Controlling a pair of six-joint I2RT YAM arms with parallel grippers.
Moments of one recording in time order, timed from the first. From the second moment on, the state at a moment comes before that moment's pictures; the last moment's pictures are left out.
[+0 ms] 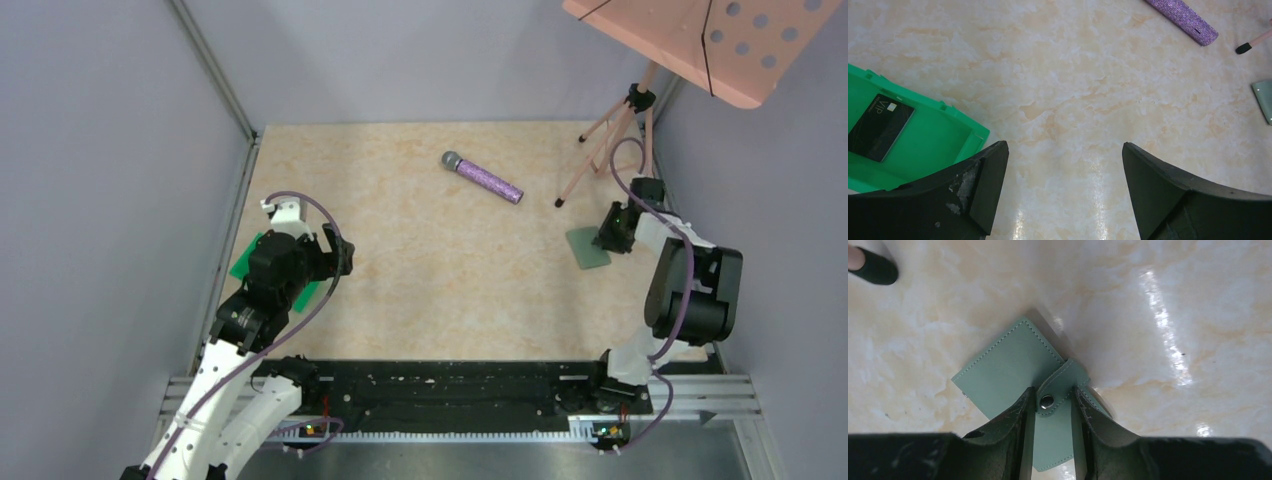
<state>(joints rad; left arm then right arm) -0.36 0.63 0.80 -0.58 -0.14 -0.37 -0.25 1.64 0.94 -0.33 -0.08 0.29</state>
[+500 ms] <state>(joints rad) -0.36 0.64 0.80 -0.58 -0.13 -0.37 0.15 1.55 0.88 -0.44 -0.11 0.39</state>
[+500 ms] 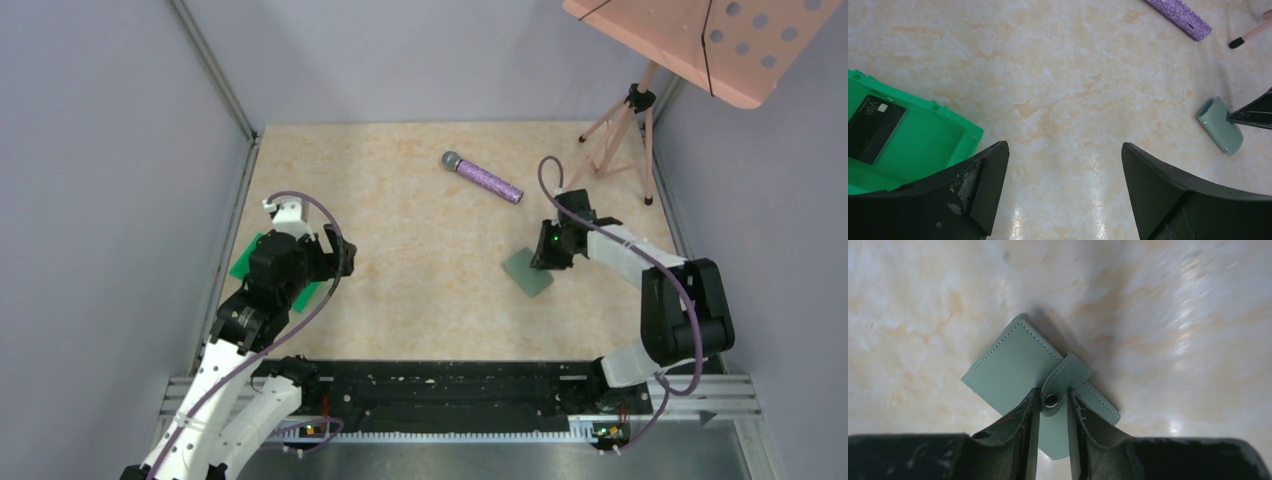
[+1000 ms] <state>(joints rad) -0.42 0.81 0.76 -0.56 0.22 -0.51 0.53 1.25 0.68 -0.42 -0.20 0.75</state>
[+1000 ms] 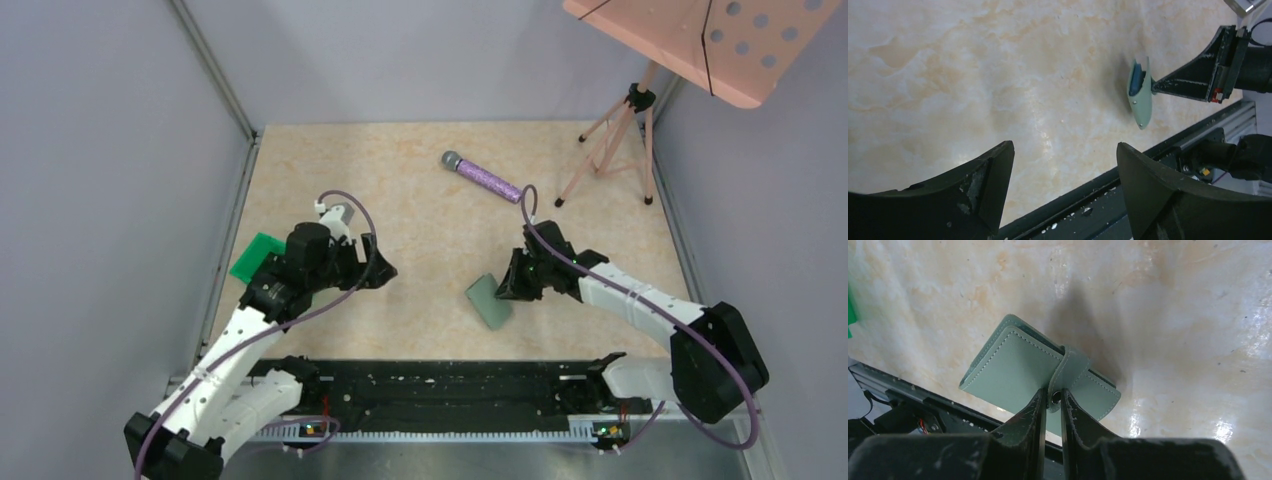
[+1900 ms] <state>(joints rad) -0.72 1.16 0.66 -0.13 0.15 -0.74 0.66 1.18 0.70 -0.48 -0.01 0.61</state>
